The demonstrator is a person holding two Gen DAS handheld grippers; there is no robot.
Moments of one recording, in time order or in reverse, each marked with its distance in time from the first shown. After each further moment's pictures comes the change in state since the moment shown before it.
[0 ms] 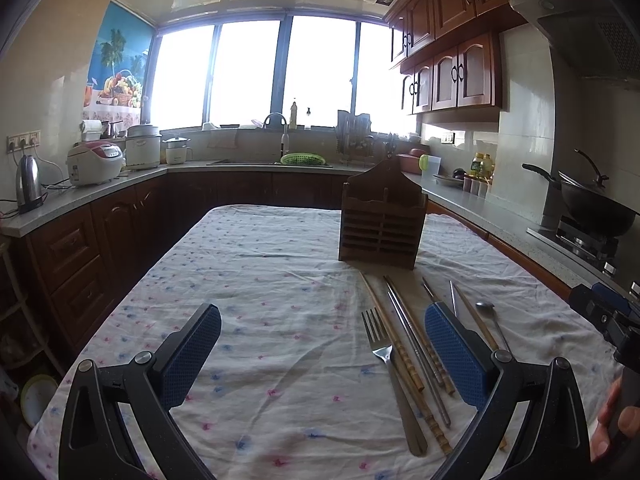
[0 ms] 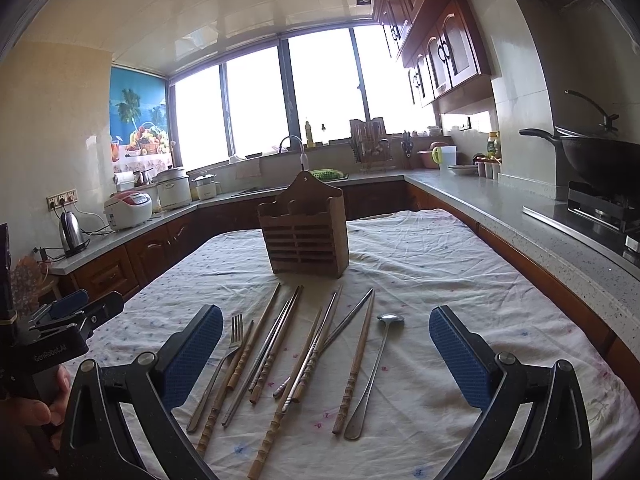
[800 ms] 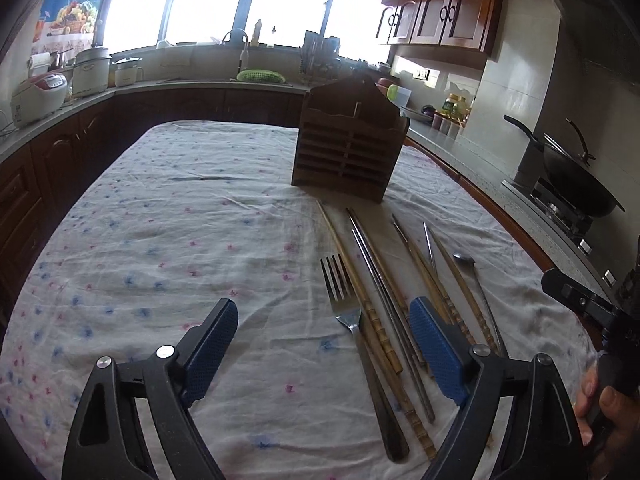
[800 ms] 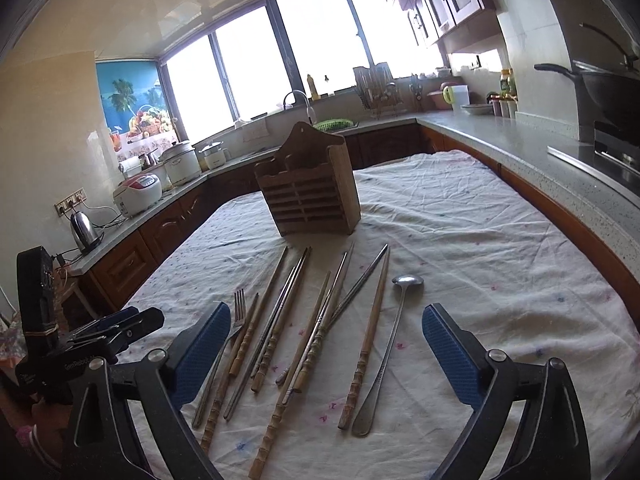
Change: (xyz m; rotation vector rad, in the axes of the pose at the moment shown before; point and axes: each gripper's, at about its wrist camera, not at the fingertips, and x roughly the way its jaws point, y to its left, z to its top) left arm 0.095 0.008 0.015 -0.062 0.337 -0.204; right arm 0.052 -0.026 -0.001 0.113 0.216 0.096
